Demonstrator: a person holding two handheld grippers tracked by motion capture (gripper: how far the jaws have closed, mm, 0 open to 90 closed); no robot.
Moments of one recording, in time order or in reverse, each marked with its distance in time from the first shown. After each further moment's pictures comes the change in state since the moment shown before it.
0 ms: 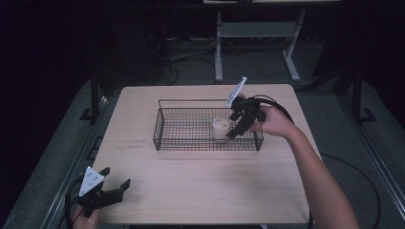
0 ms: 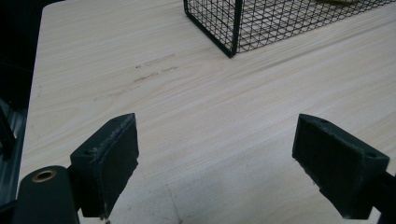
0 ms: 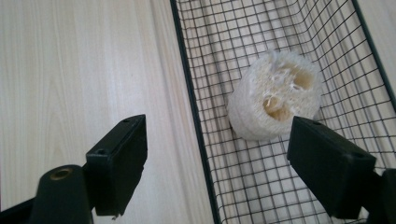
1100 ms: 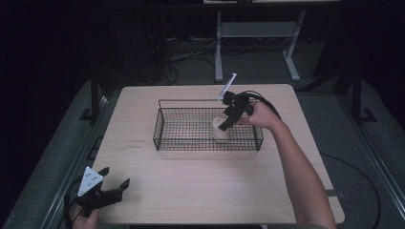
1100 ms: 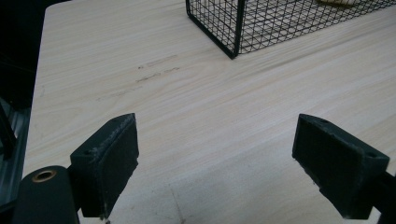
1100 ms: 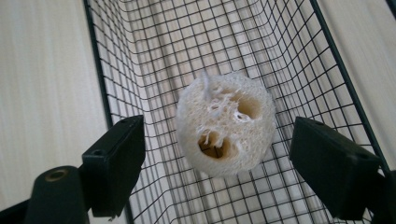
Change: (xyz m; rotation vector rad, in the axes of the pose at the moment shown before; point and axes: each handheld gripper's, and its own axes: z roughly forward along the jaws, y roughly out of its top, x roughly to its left) left arm 0.002 0.000 -0.001 -0.007 0.002 -0.007; right arm -0.045 0.016 0.036 0.016 -0.009 0.080
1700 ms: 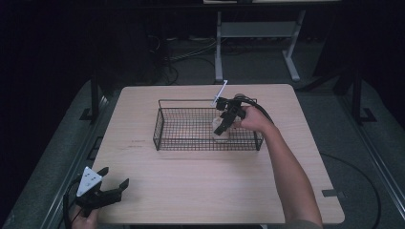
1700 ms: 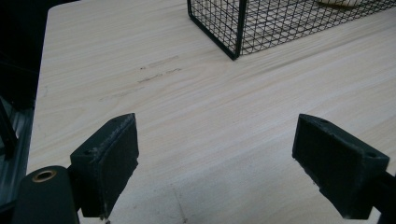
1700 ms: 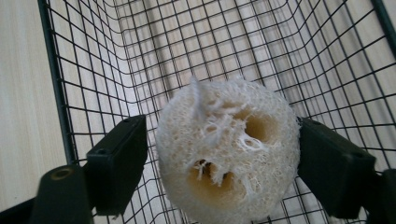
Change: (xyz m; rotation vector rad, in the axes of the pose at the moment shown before) left arm 0.001 0.000 -0.001 -0.002 0.004 -0.002; right arm -0.007 0.006 0.038 0.059 0.034 0.017
